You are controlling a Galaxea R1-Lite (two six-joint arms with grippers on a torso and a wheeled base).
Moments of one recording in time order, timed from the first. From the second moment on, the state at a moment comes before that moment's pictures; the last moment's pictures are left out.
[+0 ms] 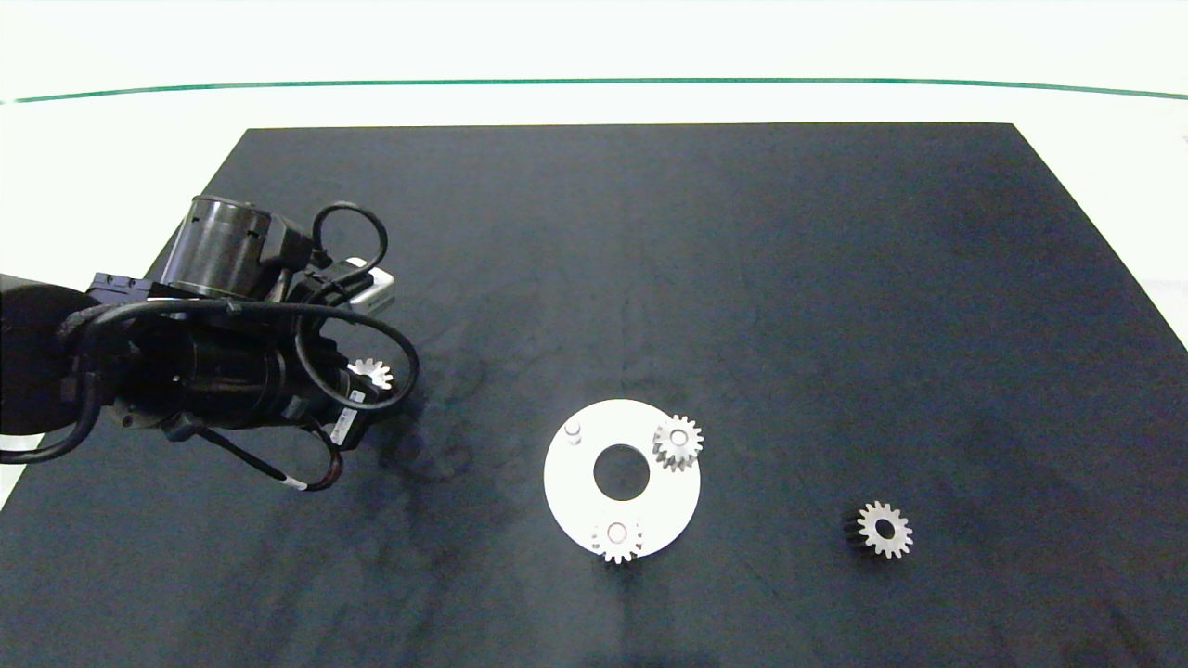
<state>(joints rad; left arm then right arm) -0.28 1.61 -1.10 0.20 0.16 0.32 0.13 0.52 -0.57 0.20 -0.03 0.03</state>
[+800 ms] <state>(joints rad) -0.27 1.50 -1.11 0.25 0.08 0.32 0.13 0.55 -0.56 0.20 -0.02 0.02</state>
